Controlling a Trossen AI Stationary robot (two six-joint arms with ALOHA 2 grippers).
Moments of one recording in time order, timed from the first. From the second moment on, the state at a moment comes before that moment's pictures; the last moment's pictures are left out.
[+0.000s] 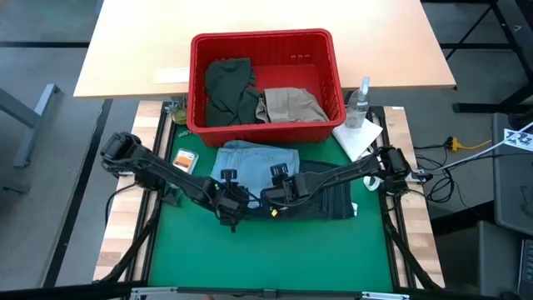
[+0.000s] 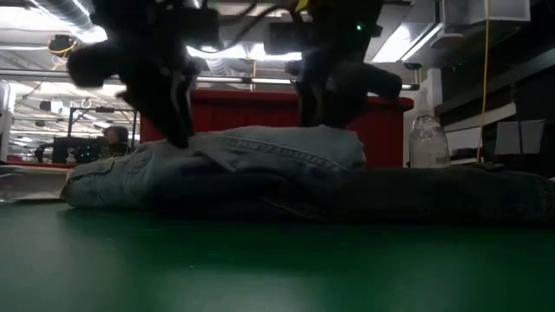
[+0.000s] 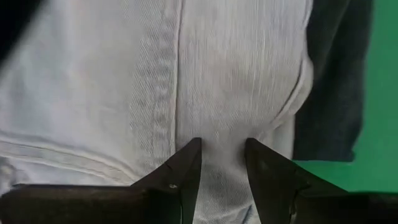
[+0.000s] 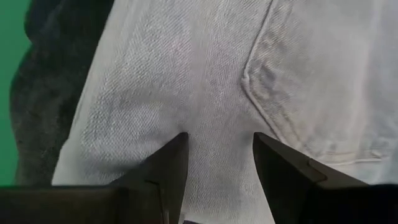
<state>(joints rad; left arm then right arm) -0.35 1.66 1.10 -0.75 -0.46 -0.31 0.25 2.01 1.61 -0.95 0.36 -0.16</state>
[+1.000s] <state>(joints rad) -0.49 1.59 1.10 -0.84 -0.51 -0.35 0.27 1.92 1.60 -1.01 0.25 -0.06</state>
